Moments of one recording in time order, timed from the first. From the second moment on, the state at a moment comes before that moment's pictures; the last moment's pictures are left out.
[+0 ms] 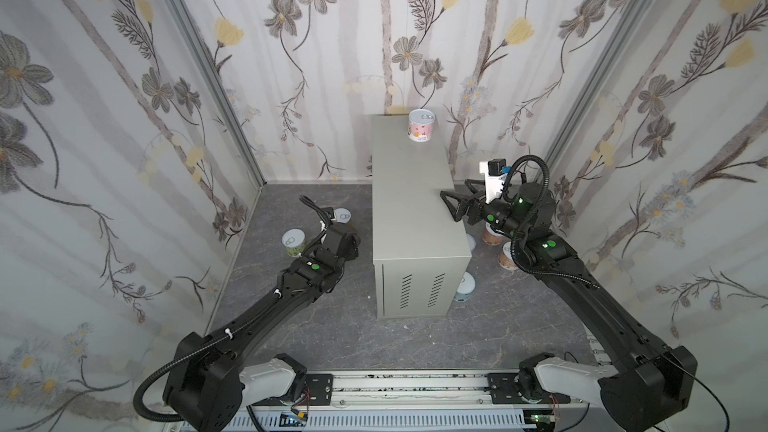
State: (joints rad) left arm -0.53 1.19 0.93 -0.36 -0.53 -0.45; right arm 0.36 1.20 1.09 0.05 -0.40 0.24
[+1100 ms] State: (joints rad) left arm -0.50 1.49 1.71 -0.44 -0.29 -0.12; right arm 0.53 1.18 1.05 0.12 -0.24 0.38
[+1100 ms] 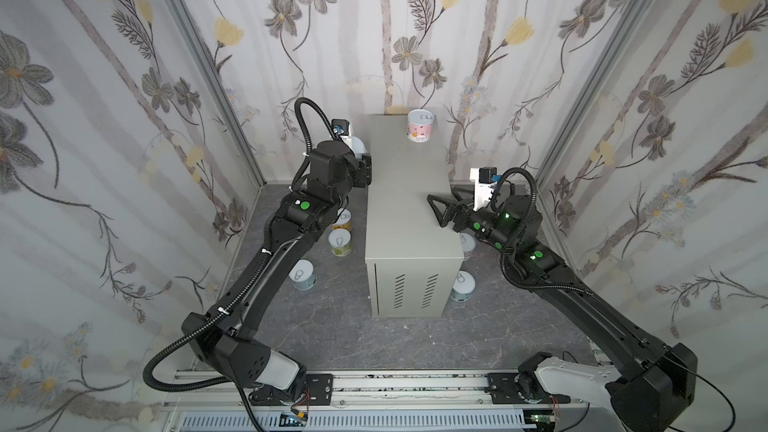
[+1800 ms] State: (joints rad) left arm -0.51 1.91 2.30 -0.73 -0.09 -0.06; right arm 0.51 1.12 1.13 -0.06 -0.15 0.20
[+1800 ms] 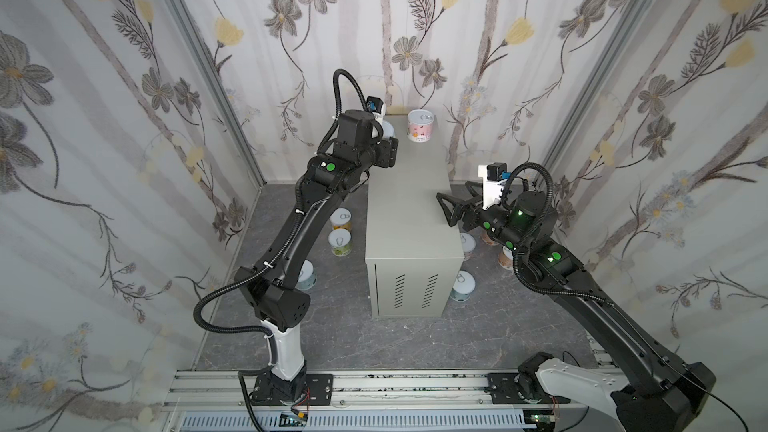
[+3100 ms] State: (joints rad) left arm -0.50 2.05 2.43 -0.83 -0.07 -0.03; right arm 0.47 1.11 1.06 -0.06 -0.16 0.19
